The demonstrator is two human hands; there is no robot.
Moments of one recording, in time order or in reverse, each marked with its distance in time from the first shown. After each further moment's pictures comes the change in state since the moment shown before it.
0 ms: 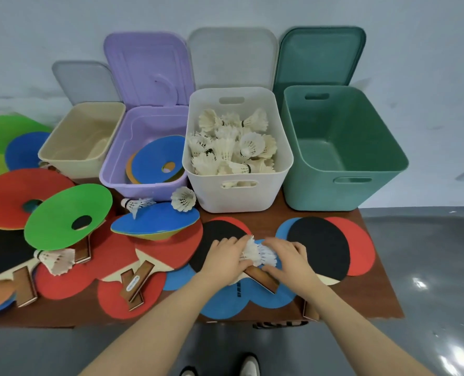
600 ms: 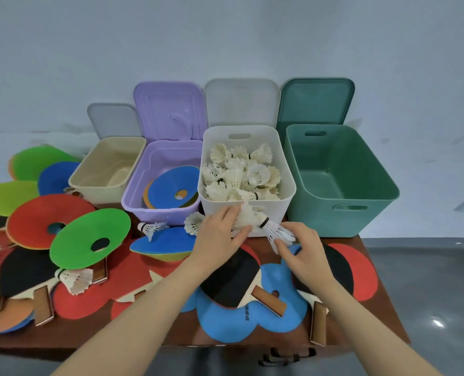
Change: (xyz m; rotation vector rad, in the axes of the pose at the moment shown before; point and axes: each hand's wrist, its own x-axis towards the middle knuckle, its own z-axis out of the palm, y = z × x) left_hand -0.008 -0.011 -0.100 -0.139 0.705 0.158; right_hand 0.017 -0.051 -0.076 0.293 0.520 -0.105
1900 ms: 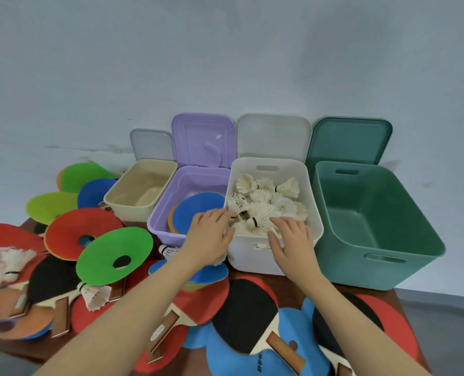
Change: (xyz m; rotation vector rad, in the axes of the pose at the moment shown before) left_hand 0.047 -0.051 -0.045 0.311 -0.257 -0.196; right_hand 0.094 -0.021 0.047 -0.274 -0.003 -0.194
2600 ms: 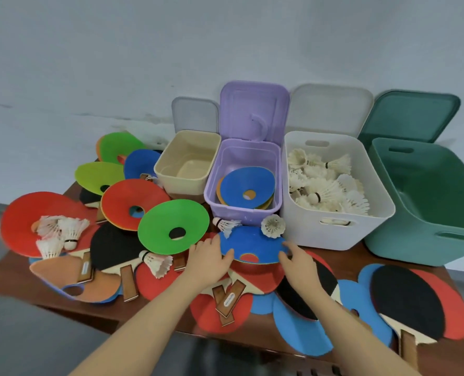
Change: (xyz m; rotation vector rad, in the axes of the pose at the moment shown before) left_hand -0.113 -0.139 0.038 -0.137 -0.302 -0.310; right_hand -0.062 -0.117 0.099 0.167 -0.457 0.623
